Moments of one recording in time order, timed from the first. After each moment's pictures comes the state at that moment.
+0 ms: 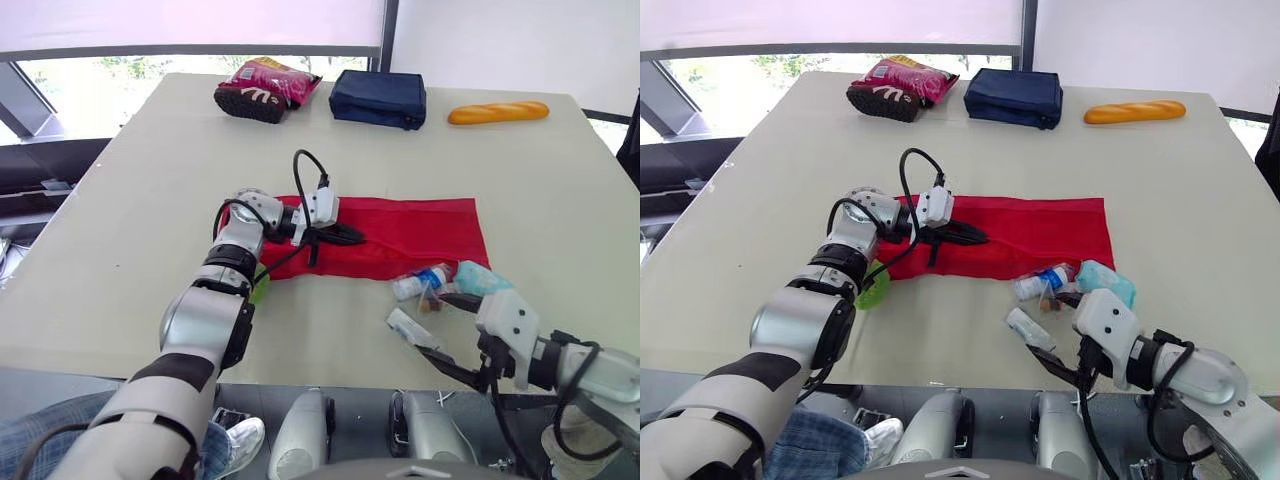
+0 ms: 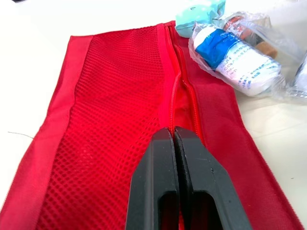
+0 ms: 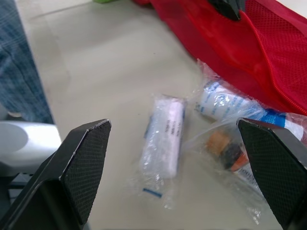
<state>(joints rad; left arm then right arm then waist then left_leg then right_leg) -1.06 0.35 -0.11 1.19 -0.01 -0.47 -1.52 0.21 -0.82 0.04 -0.87 0.47 0.62 0.56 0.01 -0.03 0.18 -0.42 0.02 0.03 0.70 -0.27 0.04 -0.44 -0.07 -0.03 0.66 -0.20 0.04</state>
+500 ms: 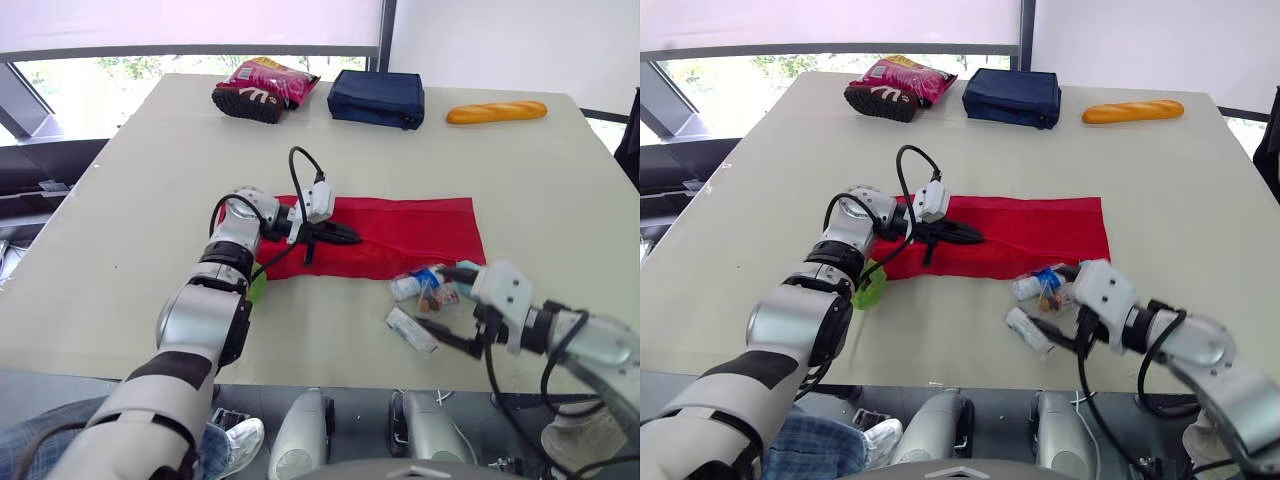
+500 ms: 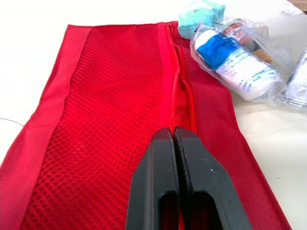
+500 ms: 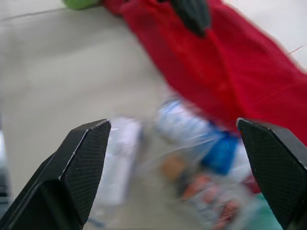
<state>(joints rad) -1.08 0.36 -0.11 1.19 -0.01 -0.39 -1.54 -0.07 -0.85 0.02 -0.64 0.42 0.54 0.70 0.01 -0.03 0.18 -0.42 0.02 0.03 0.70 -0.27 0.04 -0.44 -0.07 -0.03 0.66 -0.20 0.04</state>
